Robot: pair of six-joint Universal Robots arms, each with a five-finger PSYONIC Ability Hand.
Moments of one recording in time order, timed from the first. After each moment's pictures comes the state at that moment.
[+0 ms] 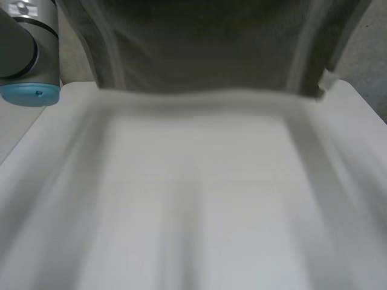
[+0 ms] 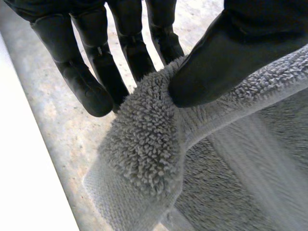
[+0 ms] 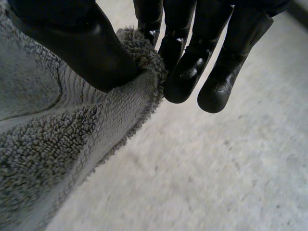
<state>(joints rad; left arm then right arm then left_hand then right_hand) 4.39 -2.11 -0.81 3.55 -1.65 3.44 1.74 -1.25 1.10 -0.60 1.37 2.82 1.46 1.51 1.55 1.53 1.49 1.33 1.32 1.31 1.34 1.16</state>
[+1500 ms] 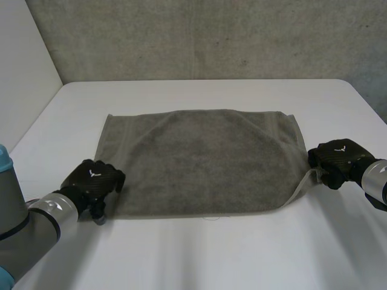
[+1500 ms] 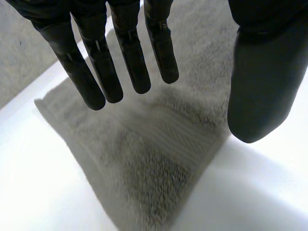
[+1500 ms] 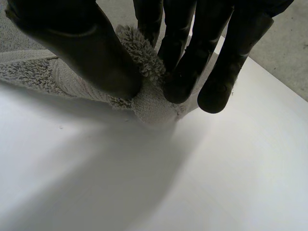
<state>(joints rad) 4.49 -1.80 -1.92 3.24 -1.33 3.69 1.53 -1.22 1.67 0.09 1.12 2.52 0.75 0.75 0.75 0.75 0.75 1.33 1.32 1.31 1.34 1.16</state>
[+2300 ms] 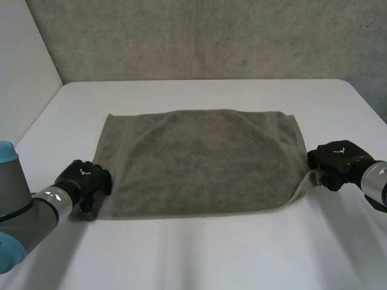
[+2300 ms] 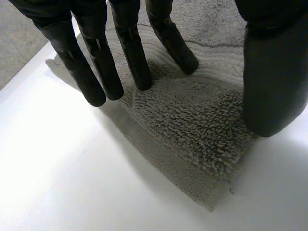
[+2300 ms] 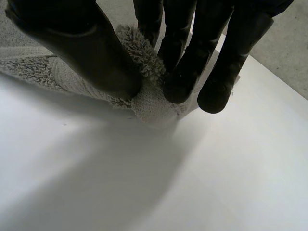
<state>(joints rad) 4.59 -2.00 -1.82 3.30 -1.34 3.81 1.53 -1.22 1.68 0.09 1.12 2.51 0.72 0.72 0.72 0.72 0.71 1.33 1.32 1.31 1.34 1.16</state>
